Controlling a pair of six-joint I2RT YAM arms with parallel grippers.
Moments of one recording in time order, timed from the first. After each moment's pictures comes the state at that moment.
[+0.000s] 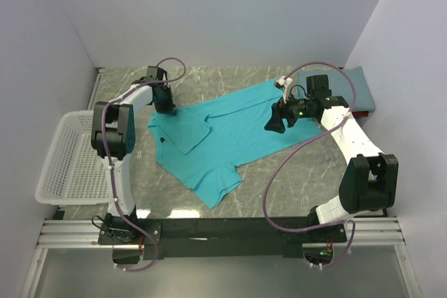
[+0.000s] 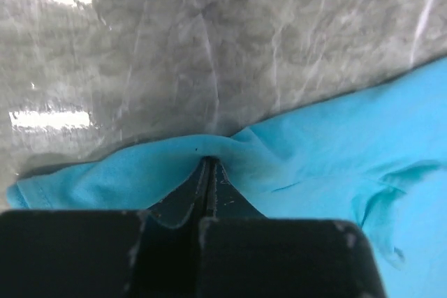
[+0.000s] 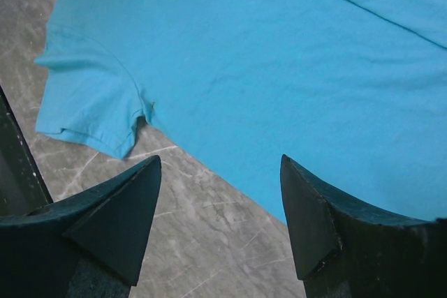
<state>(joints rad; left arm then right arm) -0.13 2.15 1.60 -0.50 0.15 -0.36 0.08 1.49 1.19 -0.65 -0.82 -0.50</state>
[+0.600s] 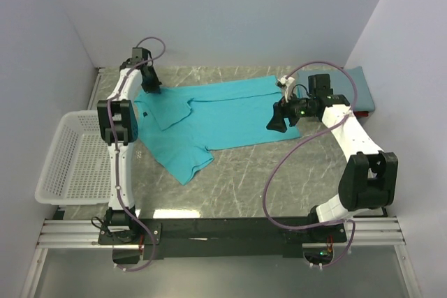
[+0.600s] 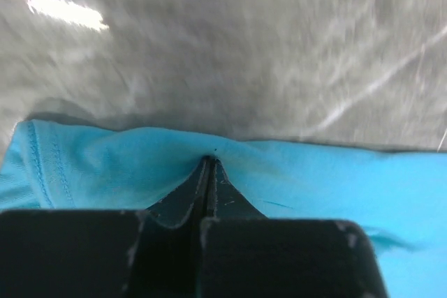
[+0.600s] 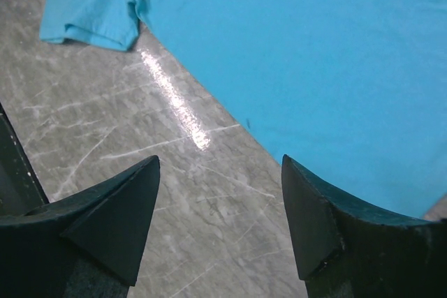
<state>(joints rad) 0.00 2.54 2.28 -0.73 0.09 -0.43 0.05 1.50 1.21 -0.67 -0.81 -0.51</state>
